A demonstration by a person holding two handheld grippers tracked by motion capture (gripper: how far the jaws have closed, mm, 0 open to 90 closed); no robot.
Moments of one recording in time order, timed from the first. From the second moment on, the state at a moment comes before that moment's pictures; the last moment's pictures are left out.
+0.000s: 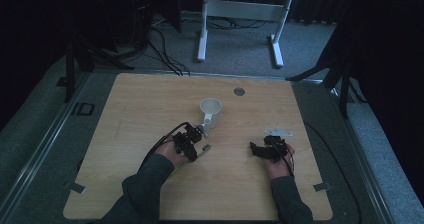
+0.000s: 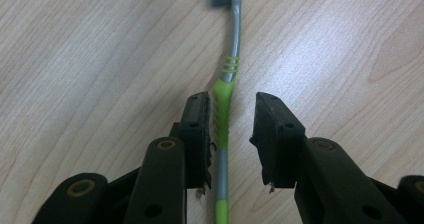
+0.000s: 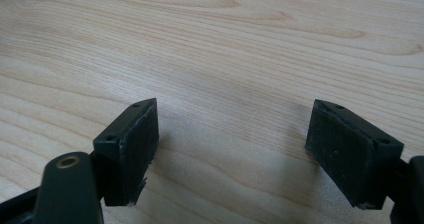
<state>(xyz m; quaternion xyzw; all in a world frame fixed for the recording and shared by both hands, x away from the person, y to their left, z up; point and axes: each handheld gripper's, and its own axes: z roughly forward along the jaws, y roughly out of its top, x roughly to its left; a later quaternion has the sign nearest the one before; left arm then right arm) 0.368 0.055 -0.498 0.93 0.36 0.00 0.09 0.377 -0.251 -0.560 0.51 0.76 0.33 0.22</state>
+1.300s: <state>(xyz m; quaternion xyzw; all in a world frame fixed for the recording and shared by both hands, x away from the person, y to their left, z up) 0.374 0.044 -0.509 0.94 0.35 0.00 0.04 0.377 -0.250 -0.560 0.51 0.76 0.33 0.22</state>
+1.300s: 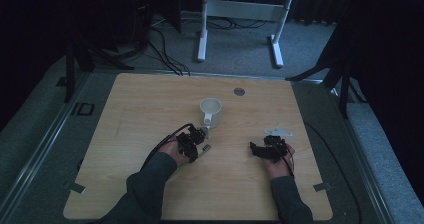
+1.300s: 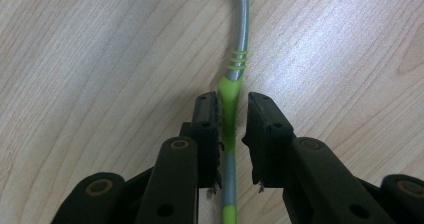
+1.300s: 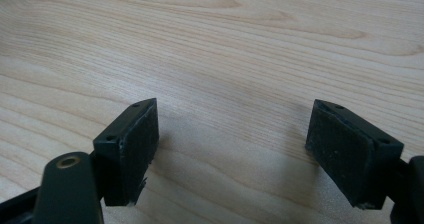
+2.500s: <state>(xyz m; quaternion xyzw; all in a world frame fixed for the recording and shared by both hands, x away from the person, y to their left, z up) 0.374 0.040 -0.516 0.94 0.34 0.00 0.02 0.378 -0.250 -0.560 0.51 0.77 0.33 0.22</state>
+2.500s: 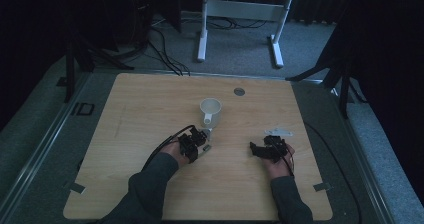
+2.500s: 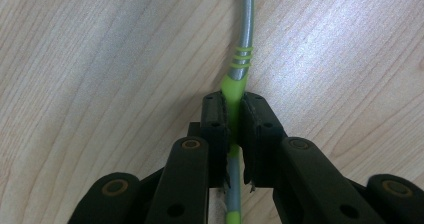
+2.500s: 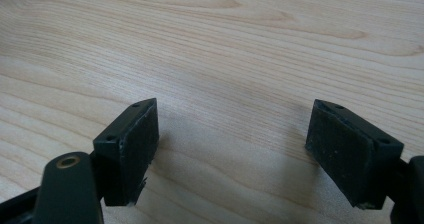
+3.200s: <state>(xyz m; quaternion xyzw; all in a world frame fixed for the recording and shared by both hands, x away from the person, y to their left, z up) 0.373 0.050 -0.497 0.93 0.35 0.02 0.07 0.378 -0.250 -0.560 0.51 0.77 0.33 0.22</state>
